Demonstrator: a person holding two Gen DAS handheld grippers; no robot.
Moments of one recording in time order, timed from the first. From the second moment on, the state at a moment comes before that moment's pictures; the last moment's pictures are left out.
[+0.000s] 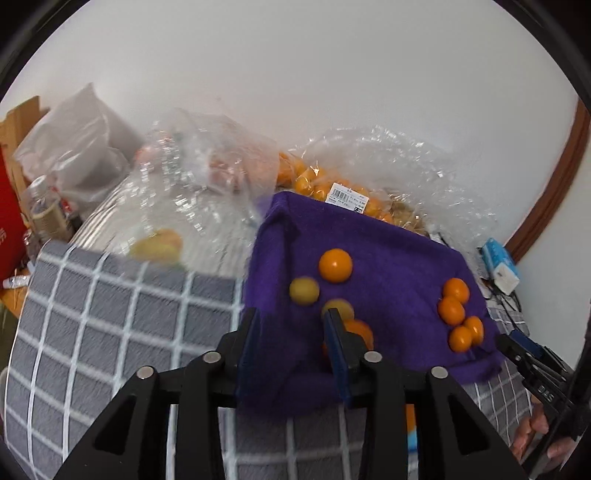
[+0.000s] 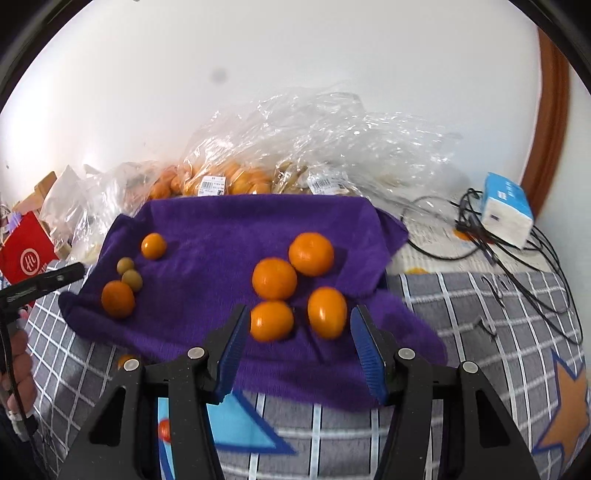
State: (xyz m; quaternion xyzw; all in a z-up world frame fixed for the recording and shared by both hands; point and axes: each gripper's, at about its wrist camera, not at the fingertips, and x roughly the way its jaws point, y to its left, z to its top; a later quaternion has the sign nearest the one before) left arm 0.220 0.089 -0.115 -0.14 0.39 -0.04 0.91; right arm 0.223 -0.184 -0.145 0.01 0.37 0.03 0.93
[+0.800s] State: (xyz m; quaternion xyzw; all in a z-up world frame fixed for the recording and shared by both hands) left arm 0.152 0.105 -0.168 -0.10 0.41 -0.01 0.91; right arm 0.163 -0.097 -0.203 -0.06 0.43 0.12 0.90
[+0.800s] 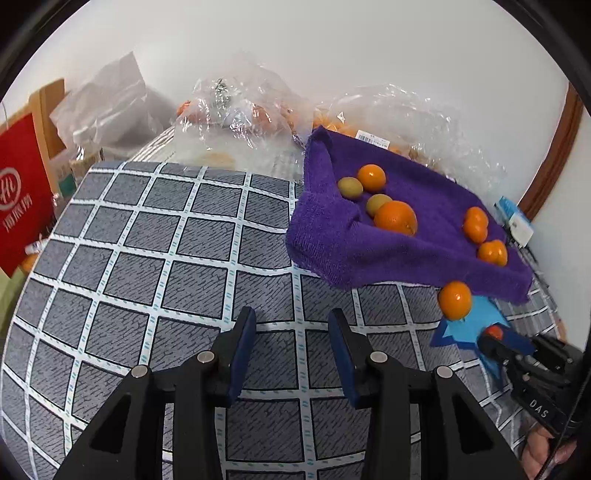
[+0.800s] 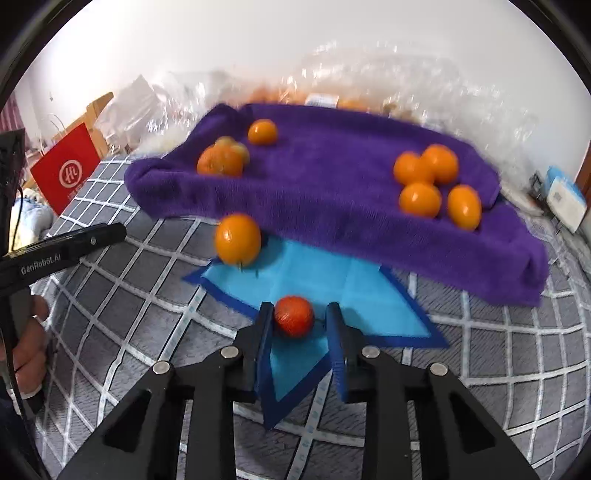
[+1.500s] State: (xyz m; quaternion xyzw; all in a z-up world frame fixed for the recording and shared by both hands) left arm 0.152 0.106 -0.167 -0.10 0.41 -0.02 0.91; right arm 0.158 -0.208 -0.198 0.00 0.40 0.00 0.91
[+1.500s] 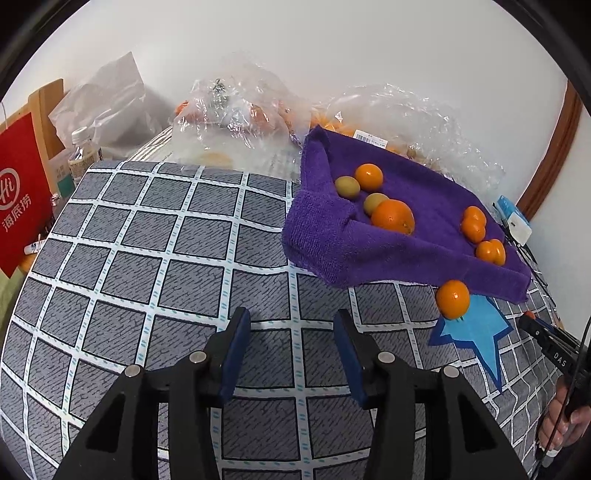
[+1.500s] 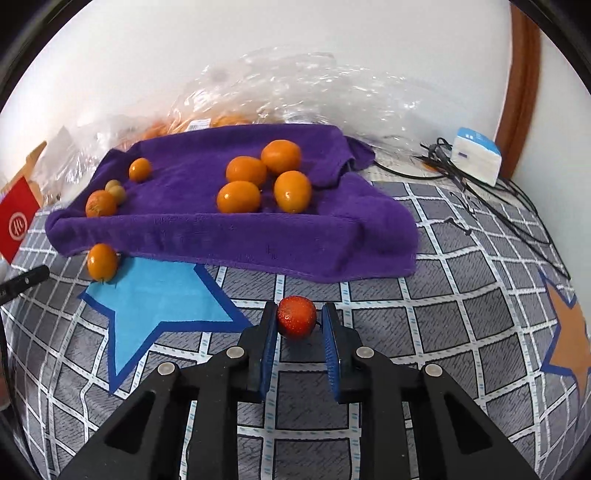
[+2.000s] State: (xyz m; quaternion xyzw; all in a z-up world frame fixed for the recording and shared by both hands) left arm 0.158 0.008 -0.139 -0.05 0.41 -0.13 0.90; right arm 0.151 -0.218 -0.198 0.04 0.40 -0.01 0.92
